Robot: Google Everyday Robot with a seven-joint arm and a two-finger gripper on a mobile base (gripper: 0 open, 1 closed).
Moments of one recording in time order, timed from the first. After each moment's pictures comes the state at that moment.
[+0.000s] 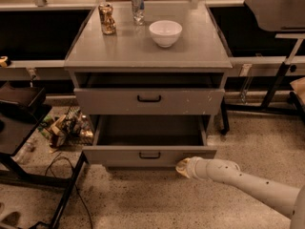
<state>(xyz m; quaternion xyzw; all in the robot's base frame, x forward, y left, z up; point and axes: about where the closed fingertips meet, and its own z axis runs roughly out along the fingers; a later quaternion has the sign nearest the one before) 0.616 -0.145 0.333 -0.52 0.77 0.07 0.36</state>
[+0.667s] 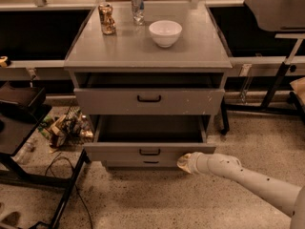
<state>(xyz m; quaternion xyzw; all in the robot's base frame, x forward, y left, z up) 0.635 -0.151 0.343 -0.53 0.76 0.07 0.37</state>
